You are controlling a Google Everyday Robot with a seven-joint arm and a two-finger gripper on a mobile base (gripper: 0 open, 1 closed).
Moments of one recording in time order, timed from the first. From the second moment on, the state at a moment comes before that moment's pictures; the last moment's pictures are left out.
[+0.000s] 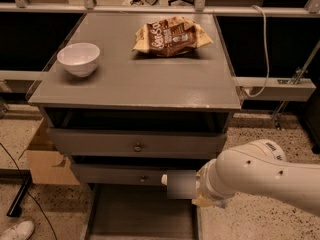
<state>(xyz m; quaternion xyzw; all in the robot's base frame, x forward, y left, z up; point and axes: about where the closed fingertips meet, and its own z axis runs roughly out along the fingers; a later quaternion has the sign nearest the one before) 0.422 -0.122 0.615 -0.61 0.78 0.00 0.17</state>
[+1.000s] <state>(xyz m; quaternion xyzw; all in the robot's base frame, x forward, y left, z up) 0.442 -0.125 0.654 -0.60 0.78 -0.01 0.18</state>
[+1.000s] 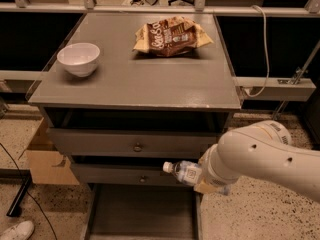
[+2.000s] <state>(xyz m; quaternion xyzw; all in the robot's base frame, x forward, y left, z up) 0.460 -0.131 0.725 -0.61 0.77 -0.05 0.18</state>
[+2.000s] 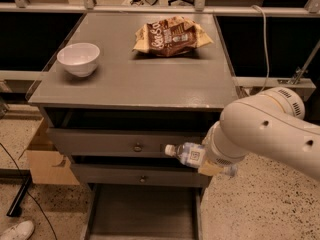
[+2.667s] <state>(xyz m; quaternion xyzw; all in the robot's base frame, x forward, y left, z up) 0.463 -0.139 0.772 -0.62 0.76 -0.09 0.17</state>
